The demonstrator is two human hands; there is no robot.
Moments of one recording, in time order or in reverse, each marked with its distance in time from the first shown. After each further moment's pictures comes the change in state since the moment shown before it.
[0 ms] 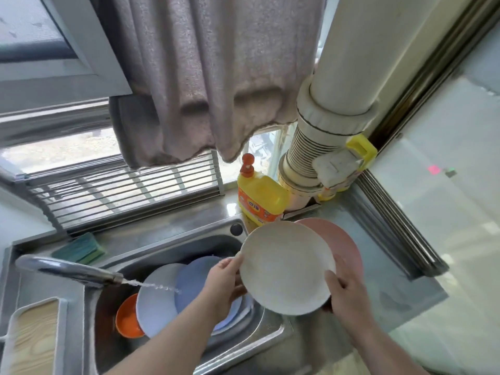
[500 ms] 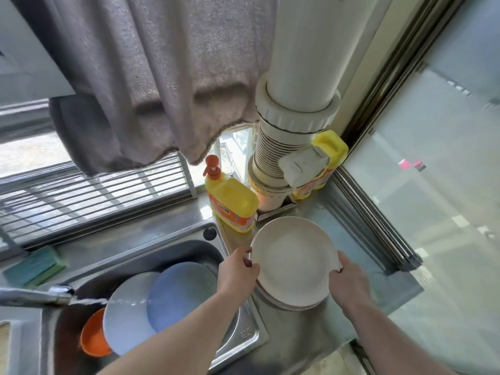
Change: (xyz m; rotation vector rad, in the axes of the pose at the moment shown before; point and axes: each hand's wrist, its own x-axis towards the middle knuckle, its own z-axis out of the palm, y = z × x) left_hand 0.028 -0.012 0.093 0.859 0.143 0.356; right_hand 0.078 0.006 -0.052 -0.407 0.077 0.057
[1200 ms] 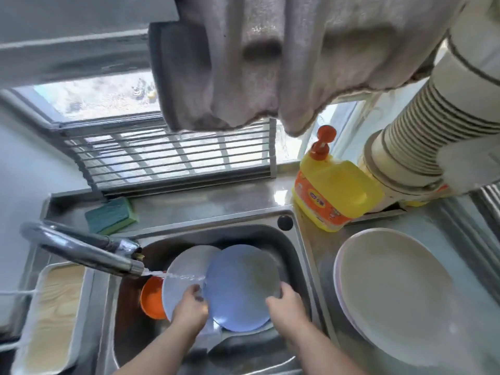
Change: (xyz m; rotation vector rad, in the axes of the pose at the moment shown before) left_hand 0.022 -0.264 -0.099 -0.027 0.152 -0.636; right_hand -0.055 -0.055 0.266 -0.061 -0.576 -0.048
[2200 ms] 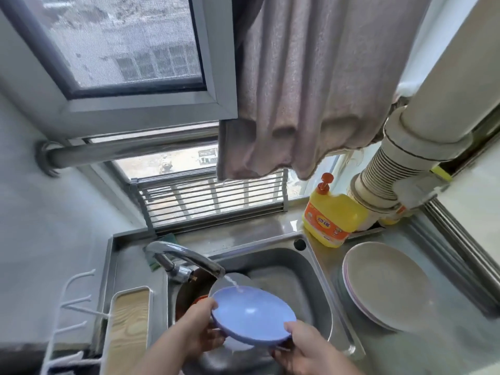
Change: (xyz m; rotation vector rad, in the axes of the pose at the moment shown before) left_hand -0.086 -0.001 -0.151 -0.607 -0.432 -0.128; right_hand -0.135 -0.034 0.049 0.879 -0.151 0.235
